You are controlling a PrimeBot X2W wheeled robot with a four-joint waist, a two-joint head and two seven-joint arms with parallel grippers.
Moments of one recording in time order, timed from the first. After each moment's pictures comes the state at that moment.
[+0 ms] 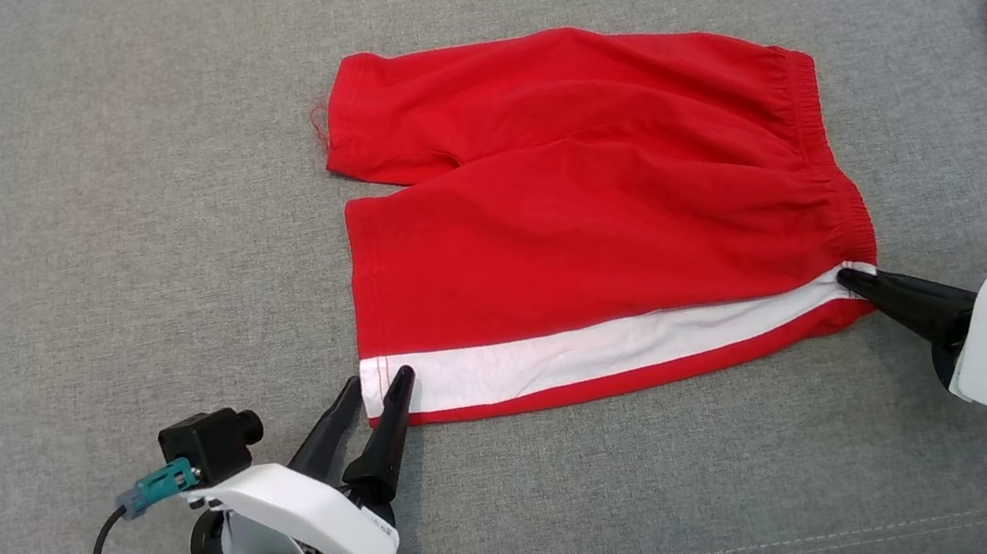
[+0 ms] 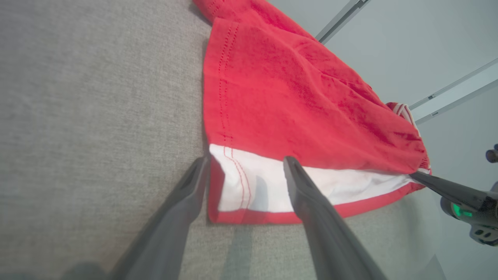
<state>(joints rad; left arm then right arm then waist) -0.51 0.31 -0.89 0.57 -1.27 -0.13 -0.25 -0.61 -0.69 0.92 0.33 1.38 0.13 0.10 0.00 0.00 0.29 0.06</state>
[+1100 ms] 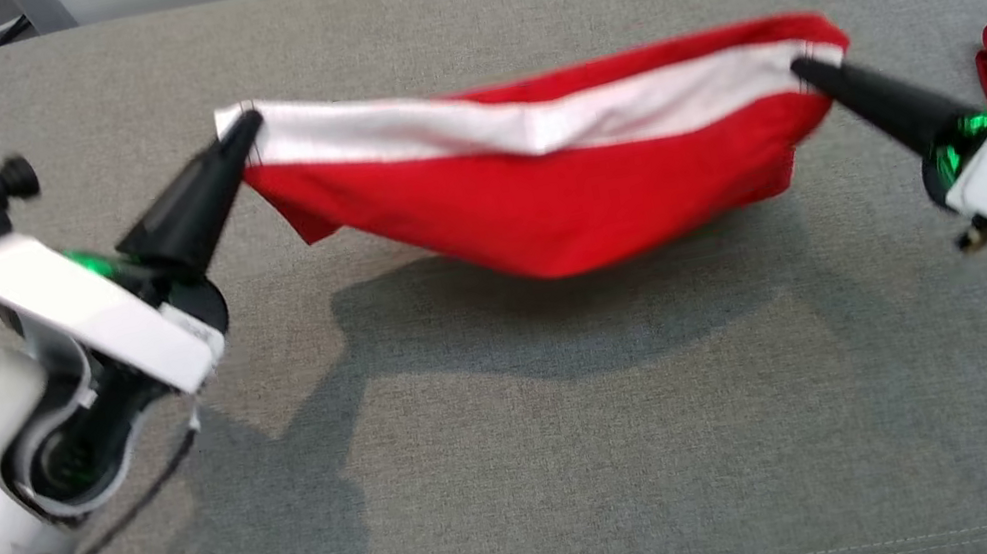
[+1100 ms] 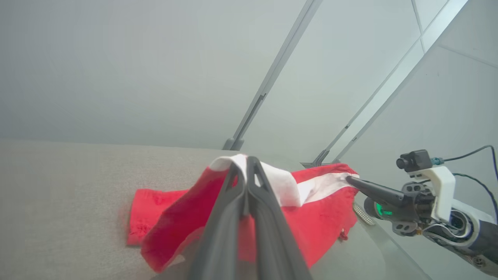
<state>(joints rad) -0.89 0.68 -1.00 0.15 -1.53 -0.13 -0.16 -0.80 -0.70 0.83 0.17 1.60 0.13 0.09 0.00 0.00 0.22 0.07</state>
